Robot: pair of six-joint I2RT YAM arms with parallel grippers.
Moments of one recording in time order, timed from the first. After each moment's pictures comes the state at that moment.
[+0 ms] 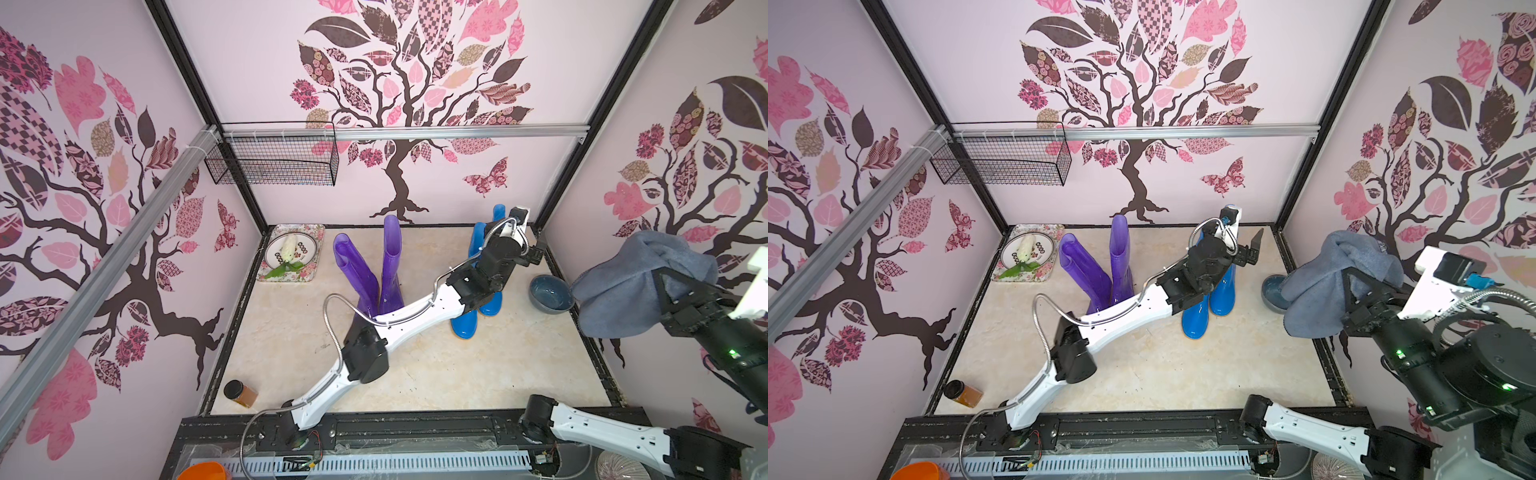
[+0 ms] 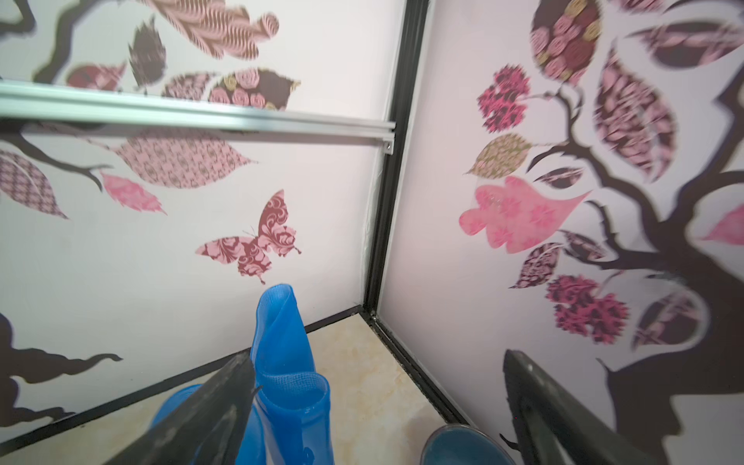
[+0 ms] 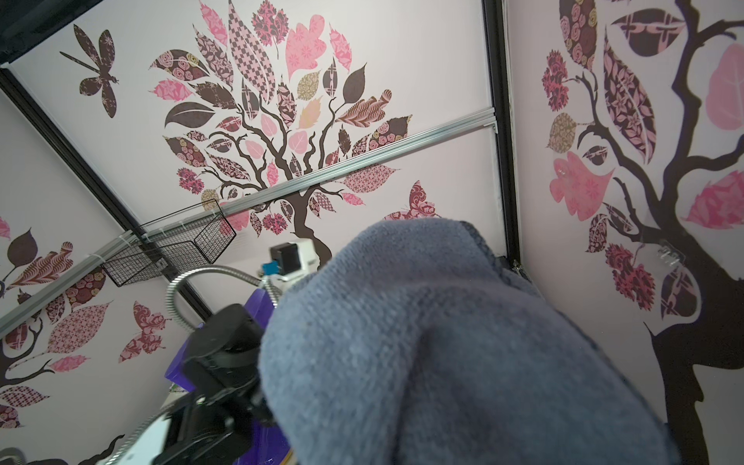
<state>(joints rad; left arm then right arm) -1.12 2.27 2.36 0.03 -0.51 -0.10 0.99 0.73 1.96 -1.29 0.87 0.40</state>
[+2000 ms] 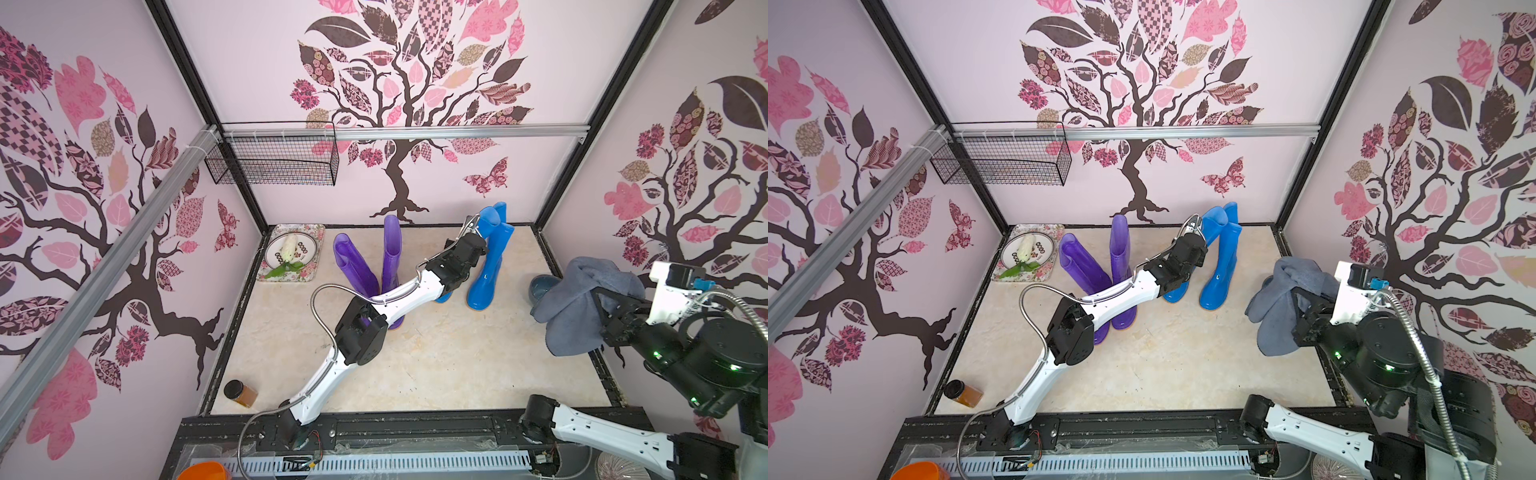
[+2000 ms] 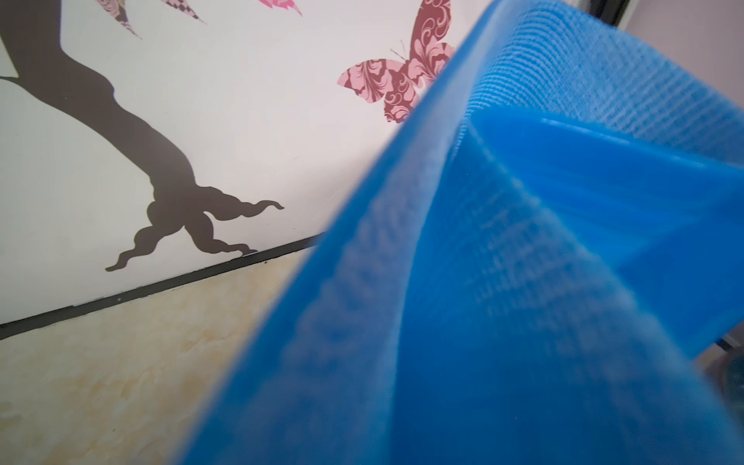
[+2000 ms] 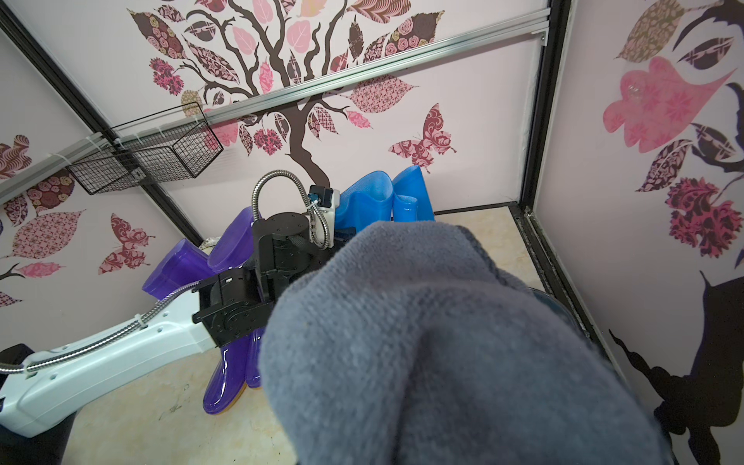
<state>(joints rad) -0.90 2.43 2.25 -0.17 -0.60 -0.16 0.99 0.65 1.65 -1.29 0.77 0.49</state>
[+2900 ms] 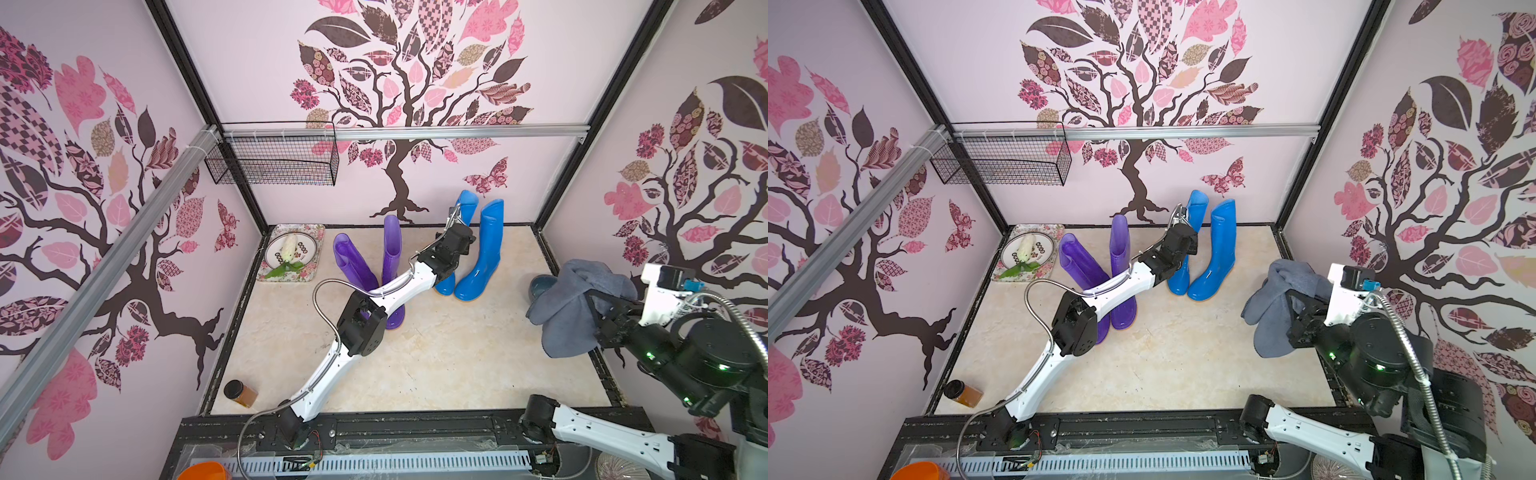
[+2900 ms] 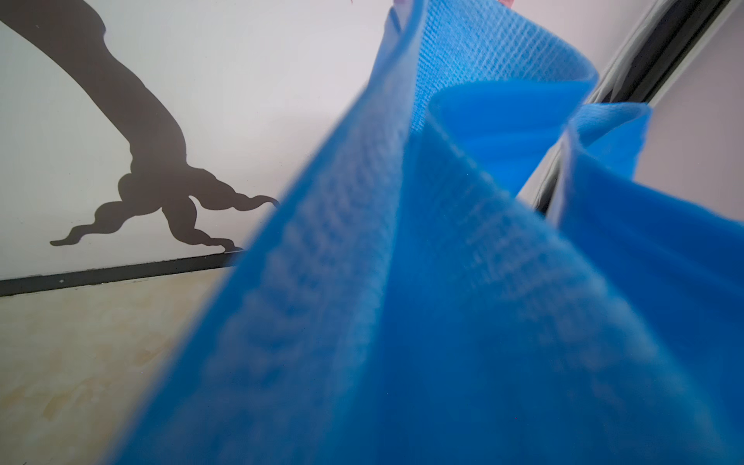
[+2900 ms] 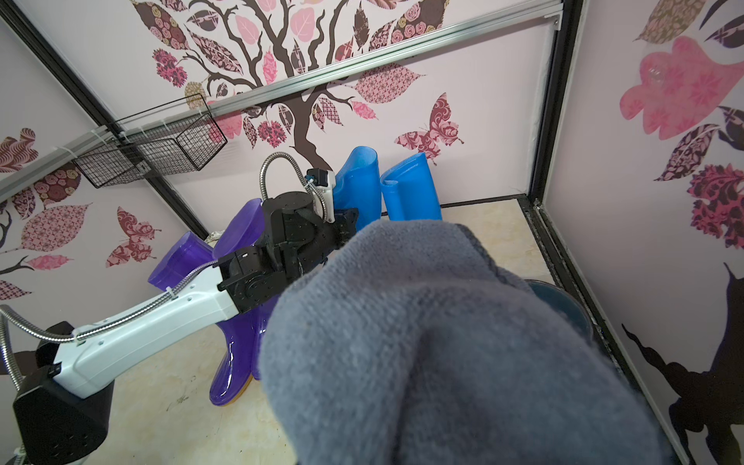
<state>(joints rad) -0.80 2.53 2.39 -0.16 -0.47 -0.31 0.99 0.63 1.59 -1.28 0.74 0.50</state>
